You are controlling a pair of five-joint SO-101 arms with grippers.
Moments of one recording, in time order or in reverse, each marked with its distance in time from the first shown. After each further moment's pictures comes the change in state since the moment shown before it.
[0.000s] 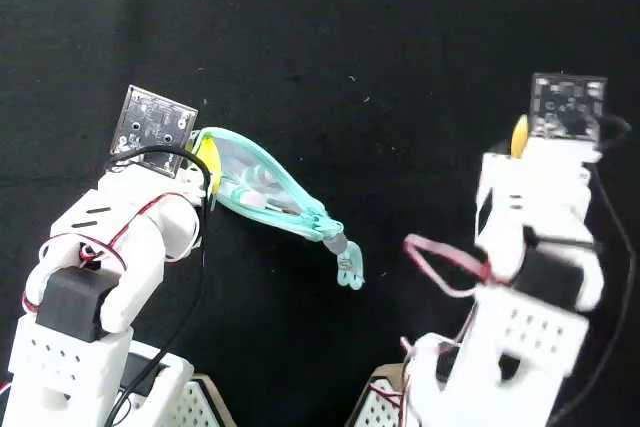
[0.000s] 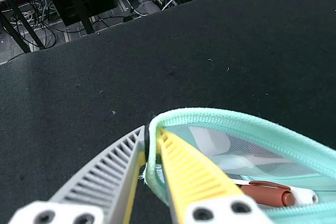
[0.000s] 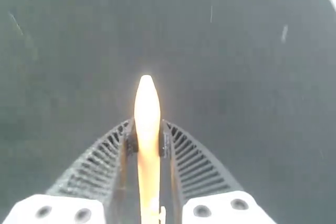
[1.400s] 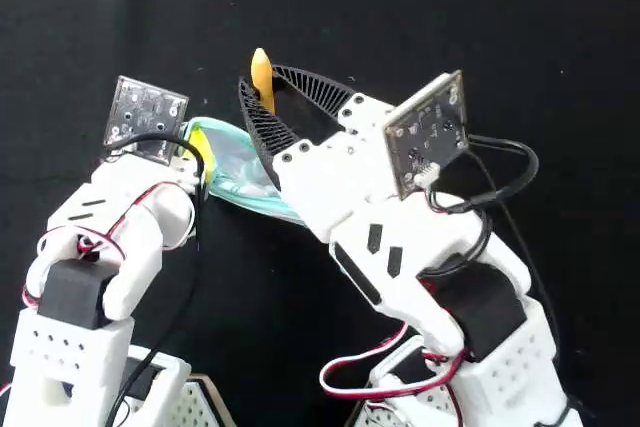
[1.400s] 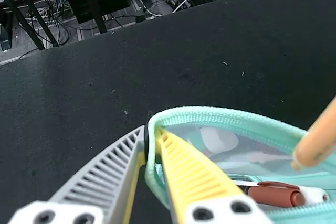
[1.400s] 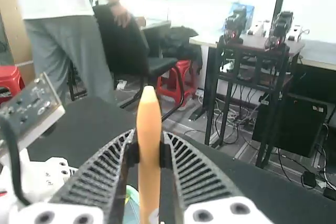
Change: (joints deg) left arm -3.9 5.6 0.6 -3.3 0.0; right arm -57.5 6.2 -22.3 -13.6 -9.7
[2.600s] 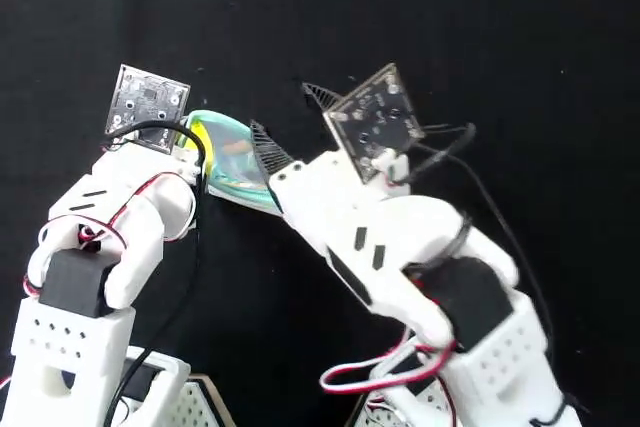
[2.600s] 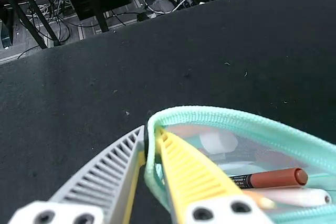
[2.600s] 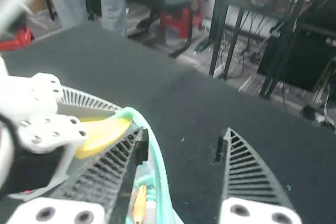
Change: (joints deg) left arm -0.4 3.3 -1.4 -0.4 0.0; right arm 0.2 0.1 2.1 12.6 0.0
